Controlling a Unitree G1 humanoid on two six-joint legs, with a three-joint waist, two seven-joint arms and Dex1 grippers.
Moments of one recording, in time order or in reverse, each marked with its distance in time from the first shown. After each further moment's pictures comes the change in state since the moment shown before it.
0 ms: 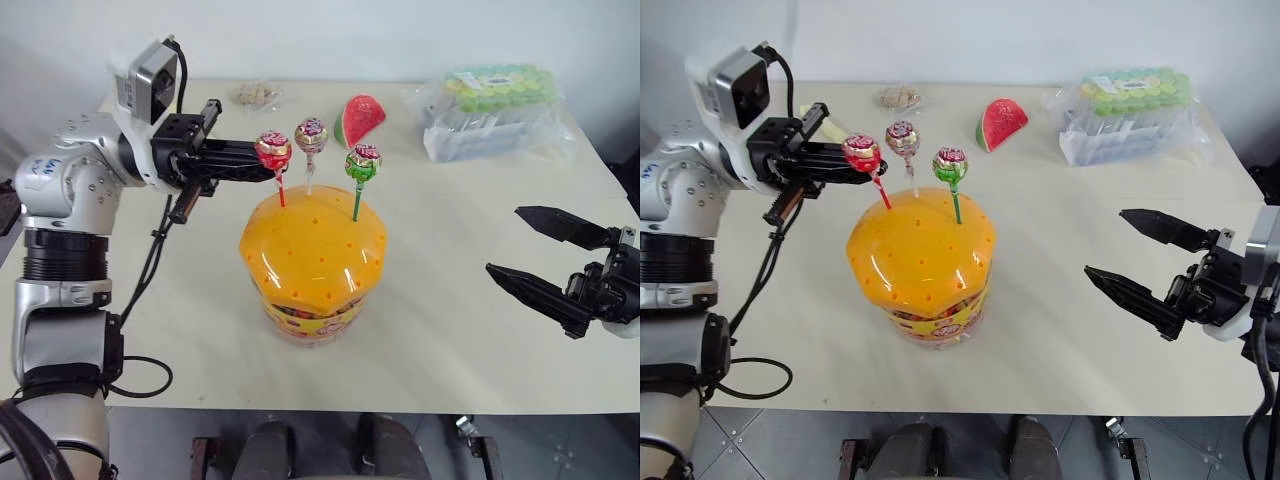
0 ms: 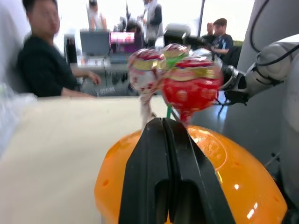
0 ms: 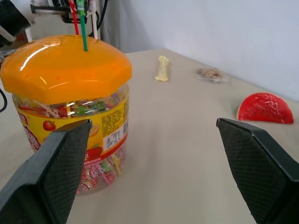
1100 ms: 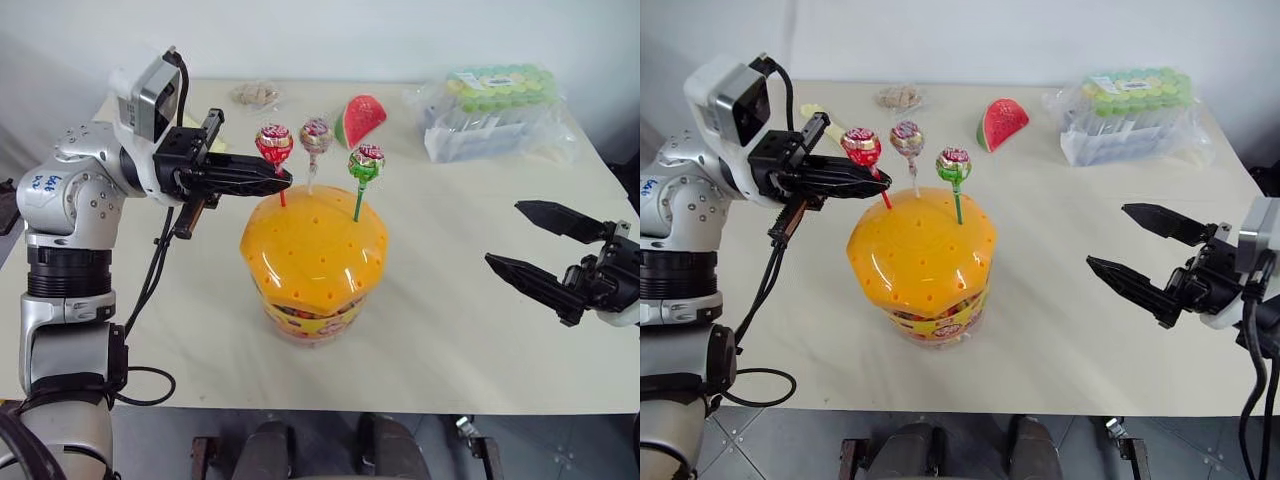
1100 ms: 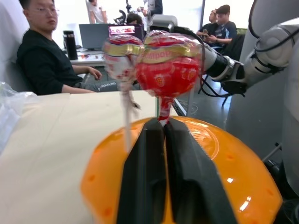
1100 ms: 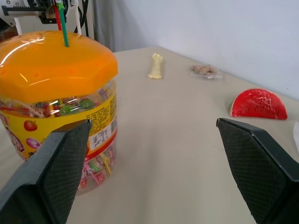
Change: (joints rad) left arm 0.070 -0.046 0.049 -0.115 0.000 -0.016 0.004; right arm -0.045 0.000 0.037 0.049 -0.036 0.001 -0.006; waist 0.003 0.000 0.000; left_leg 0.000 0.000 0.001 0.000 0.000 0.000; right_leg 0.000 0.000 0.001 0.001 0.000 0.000
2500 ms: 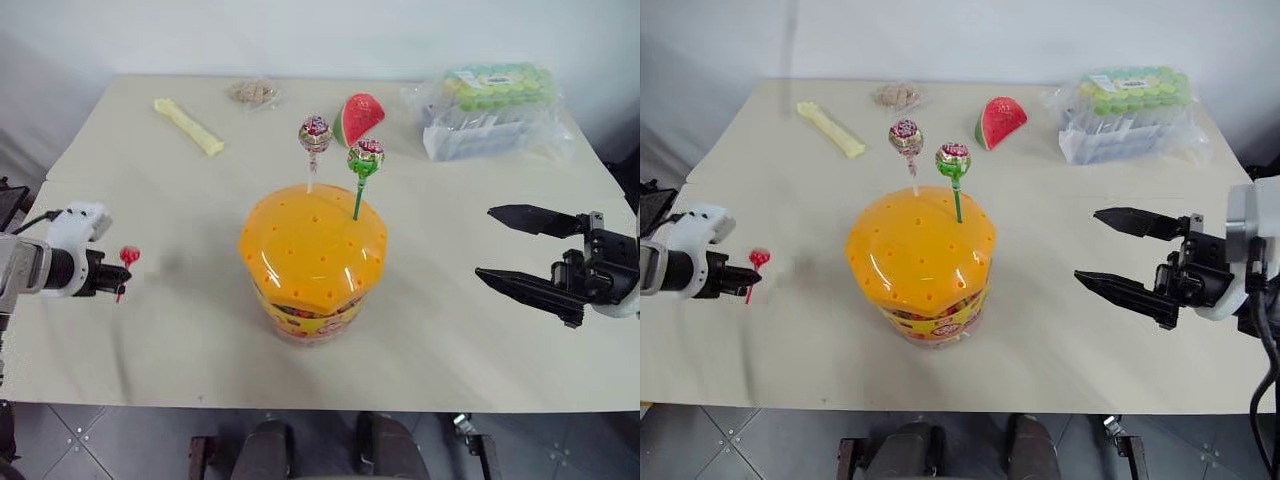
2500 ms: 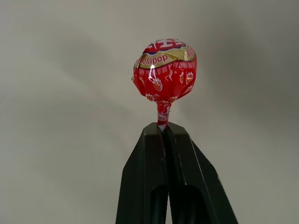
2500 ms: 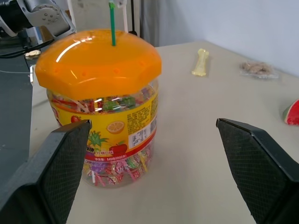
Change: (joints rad) left arm 0.388 0.450 -0.082 -0.061 0.323 0.852 0.849; right arm -0.142 -0.086 0.114 0.105 0.023 0.046 0.176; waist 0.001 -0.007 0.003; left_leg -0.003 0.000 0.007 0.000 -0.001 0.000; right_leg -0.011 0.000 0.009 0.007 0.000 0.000
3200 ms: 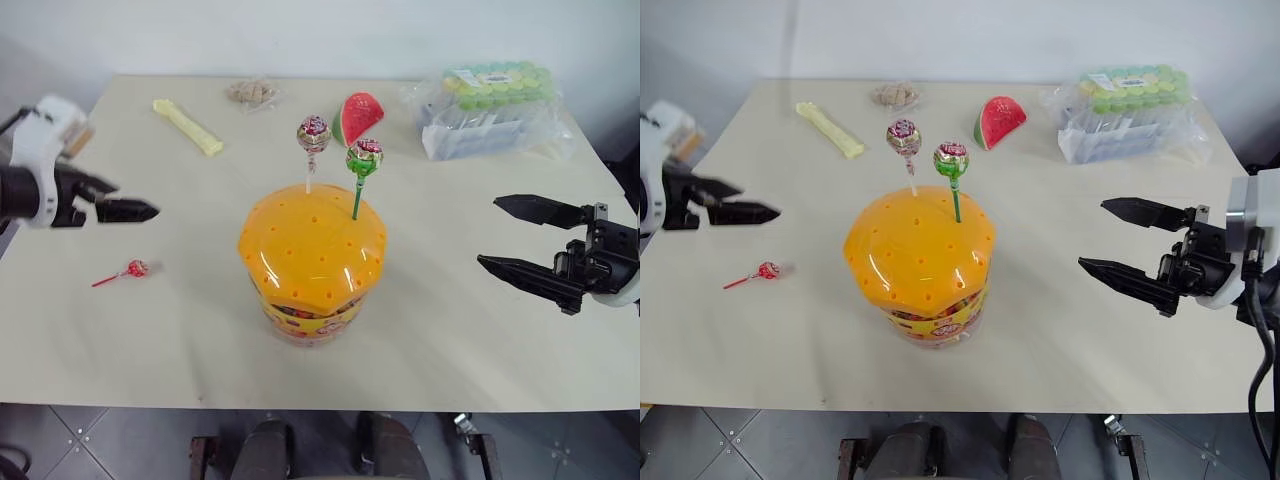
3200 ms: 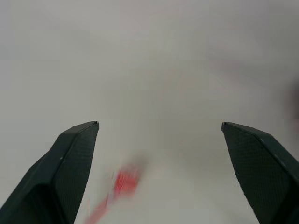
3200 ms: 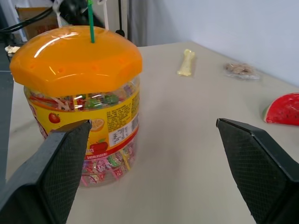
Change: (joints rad) left arm -0.253 -0.009 0.126 -0.107 -0.160 -0.343 -0.332; right arm -0.024 0.007 -0.003 0.041 -0.056 -0.035 -0.002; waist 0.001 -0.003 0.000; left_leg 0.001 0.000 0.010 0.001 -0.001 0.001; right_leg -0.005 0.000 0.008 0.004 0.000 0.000
